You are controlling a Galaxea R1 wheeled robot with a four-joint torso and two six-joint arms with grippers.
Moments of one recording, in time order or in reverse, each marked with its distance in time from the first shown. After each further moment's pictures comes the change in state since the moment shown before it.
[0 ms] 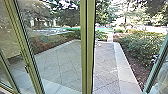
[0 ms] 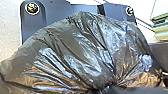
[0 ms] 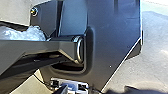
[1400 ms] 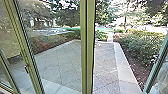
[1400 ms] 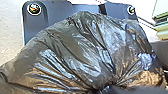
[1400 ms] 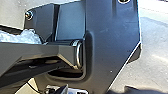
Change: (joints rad) left arm 0.001 0.004 -0.018 0.014 -0.001 0.000; right arm -0.023 0.132 -0.176 -0.002 0.077 -0.004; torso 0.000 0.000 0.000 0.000
